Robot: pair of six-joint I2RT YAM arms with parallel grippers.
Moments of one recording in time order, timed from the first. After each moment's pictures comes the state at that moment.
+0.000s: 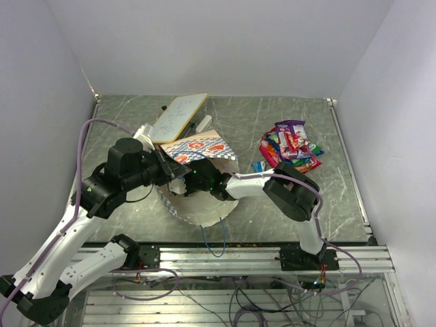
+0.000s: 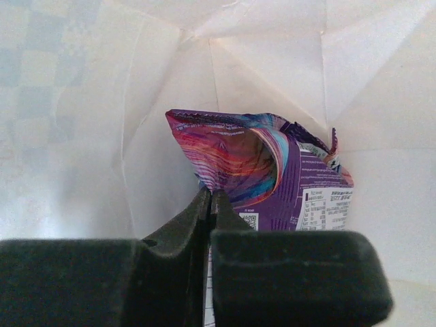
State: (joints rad) left arm -0.59 0.82 1.06 -0.68 0.17 -0.95; right arm 0.99 2.05 1.16 0.36 -0.20 -0.97
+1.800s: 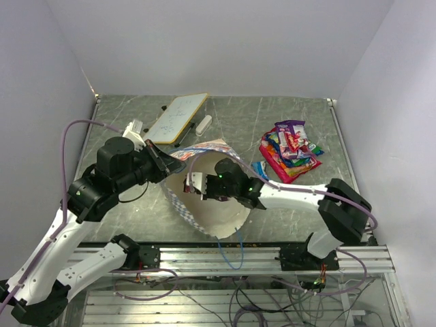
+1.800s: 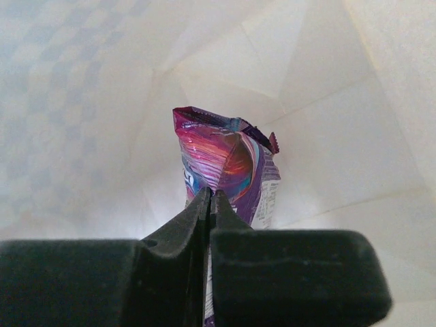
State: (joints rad) left arm -0.60 0.81 1.15 -0.71 0.09 -1.04; right arm 1.00 1.61 0.90 0.21 -0.23 -0.60
